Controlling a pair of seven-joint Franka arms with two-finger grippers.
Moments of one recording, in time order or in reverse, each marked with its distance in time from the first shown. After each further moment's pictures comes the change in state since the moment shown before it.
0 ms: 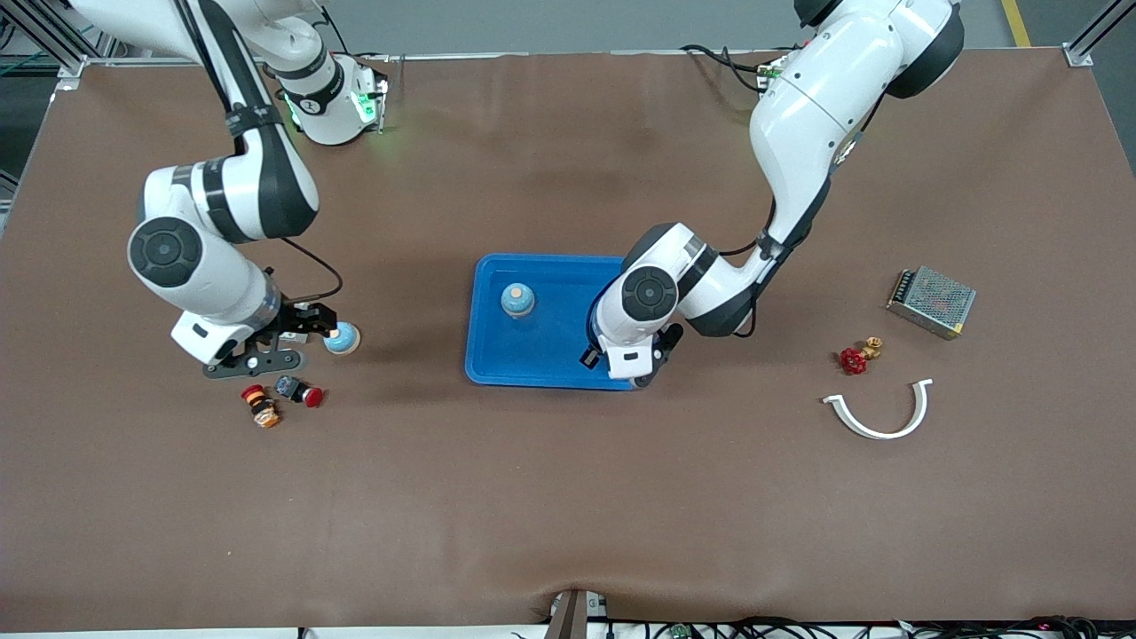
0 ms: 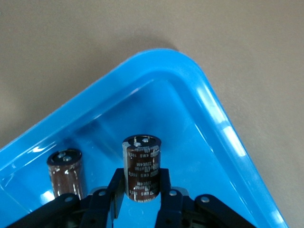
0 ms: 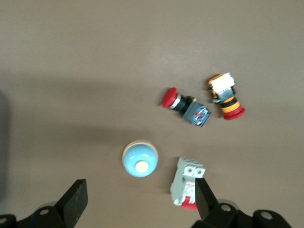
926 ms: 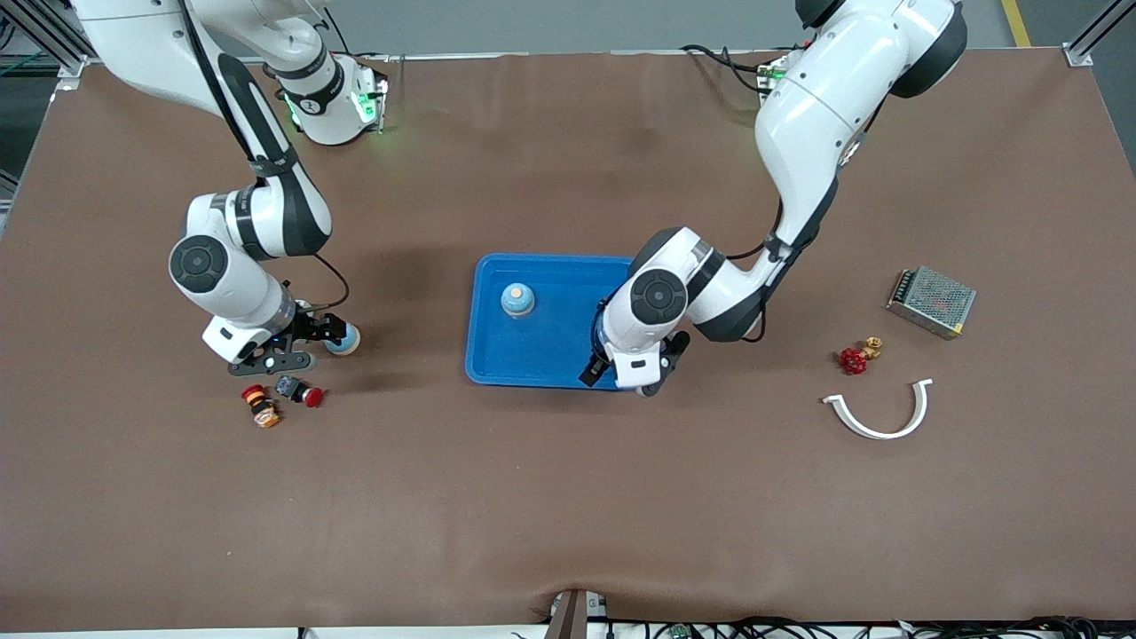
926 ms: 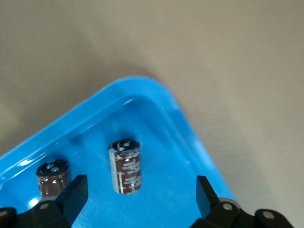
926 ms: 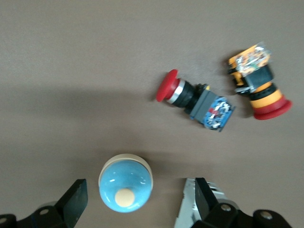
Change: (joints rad) left arm 0.008 -0.034 0.015 0.028 0.041 0.015 0.002; right arm -0.046 0.082 0.019 -0.232 0.051 0.365 -0.020
